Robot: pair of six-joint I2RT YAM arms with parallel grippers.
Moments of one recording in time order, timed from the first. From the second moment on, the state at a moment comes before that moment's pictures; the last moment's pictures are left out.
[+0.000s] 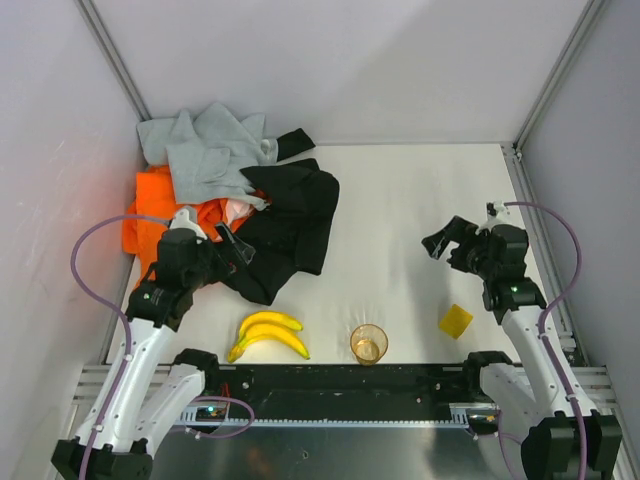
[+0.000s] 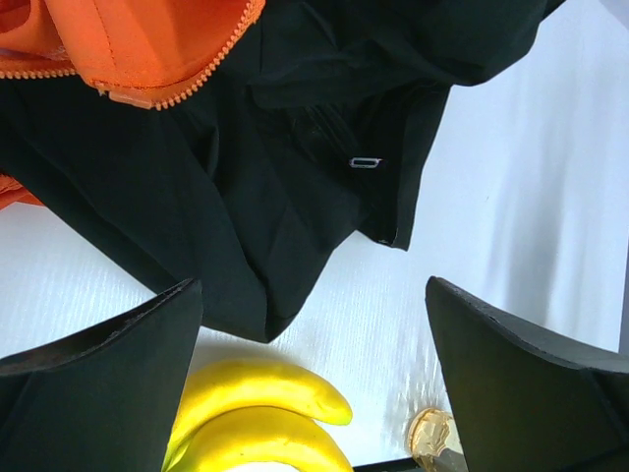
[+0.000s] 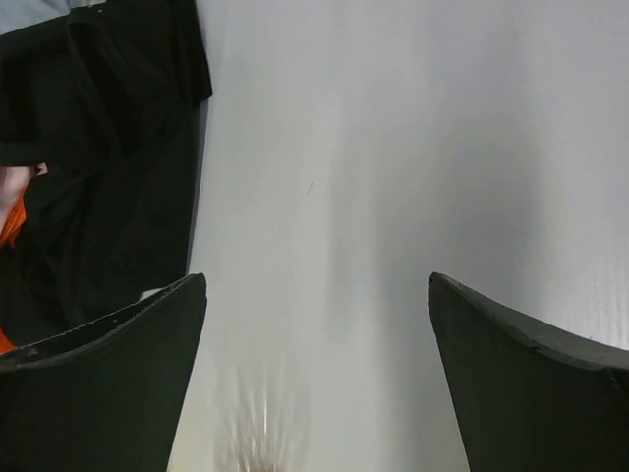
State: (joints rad) left arm -0.19 0.71 0.77 -0.65 0.03 -0.65; right arm 0.04 0.81 0.59 -0.23 -0.28 0.52
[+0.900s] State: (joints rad) left arm -0.20 0.95 0.73 -0.66 0.07 -0.60; right arm -0.06 0.87 0.60 -0.30 -0.36 0.51
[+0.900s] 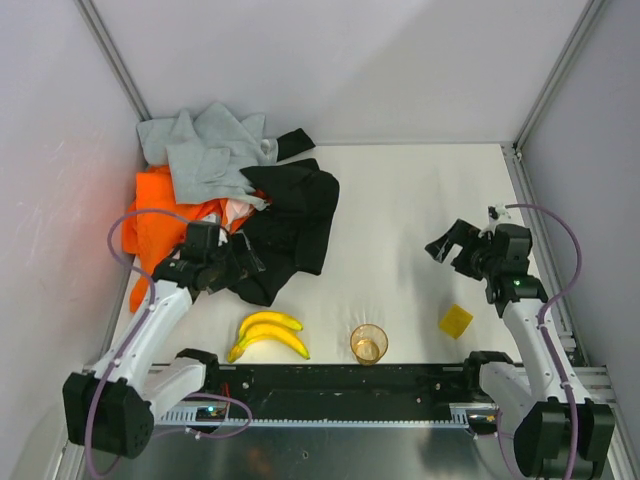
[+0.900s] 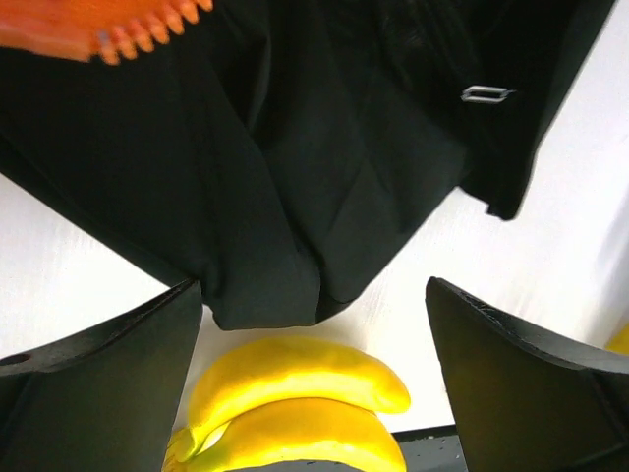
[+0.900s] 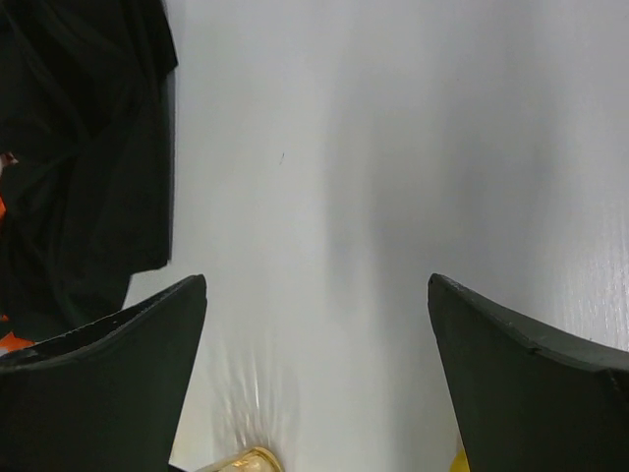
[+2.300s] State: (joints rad) left arm -0.44 1.31 0.81 -0.73 -0.12 -0.68; right arm 0.04 0.81 0.55 -0.36 -0.30 0.47
